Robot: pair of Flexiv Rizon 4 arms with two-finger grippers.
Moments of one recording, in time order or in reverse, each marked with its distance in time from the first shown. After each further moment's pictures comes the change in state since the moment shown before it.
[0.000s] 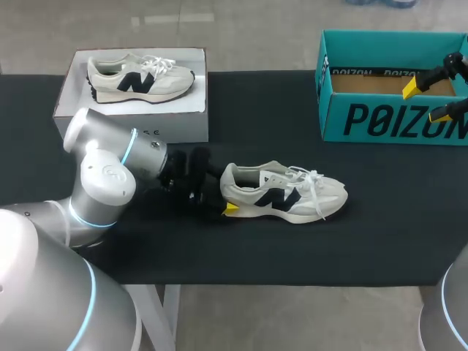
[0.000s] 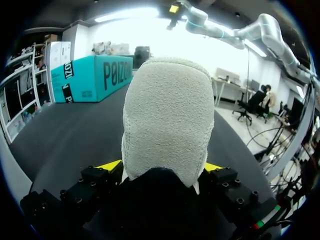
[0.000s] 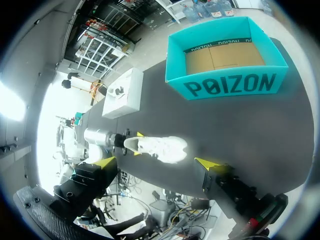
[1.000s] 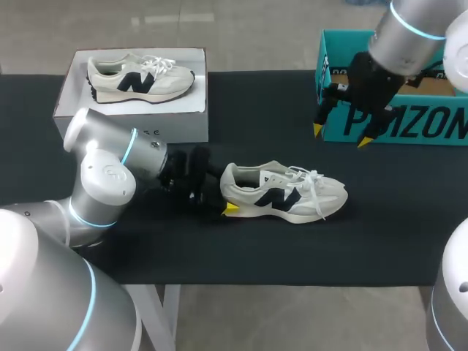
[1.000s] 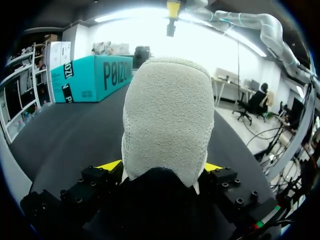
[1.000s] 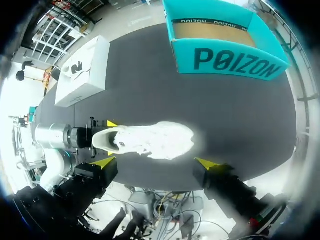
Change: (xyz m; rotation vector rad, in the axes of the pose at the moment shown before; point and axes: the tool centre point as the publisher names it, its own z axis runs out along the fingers) left arm 0.000 0.000 0.000 0.000 0.000 0.000; right arm 0.049 -0.022 0.155 0.162 -0.461 0.077
